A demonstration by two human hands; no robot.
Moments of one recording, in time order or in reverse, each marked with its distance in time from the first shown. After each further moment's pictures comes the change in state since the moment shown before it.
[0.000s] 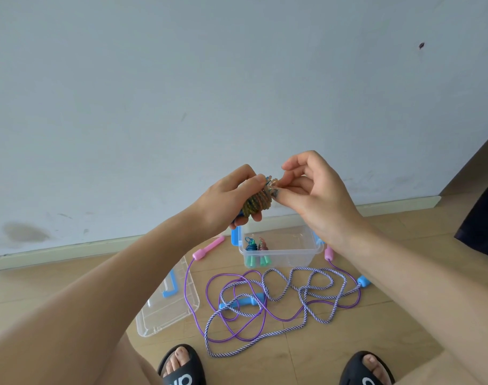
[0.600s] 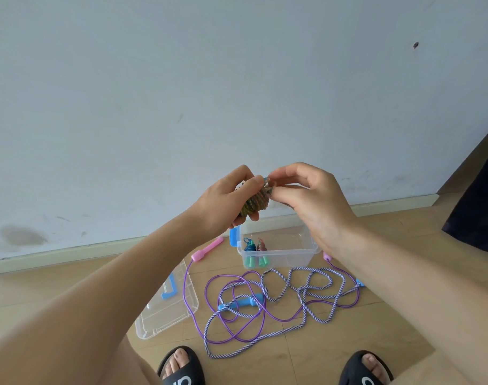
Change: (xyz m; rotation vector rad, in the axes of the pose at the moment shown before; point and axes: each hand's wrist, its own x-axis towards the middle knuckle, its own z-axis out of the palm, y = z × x) left_hand 0.002 -0.001 0.003 0.042 0.050 0.004; right_hand 0.002 0.003 0.003 0.005 0.074 0.119
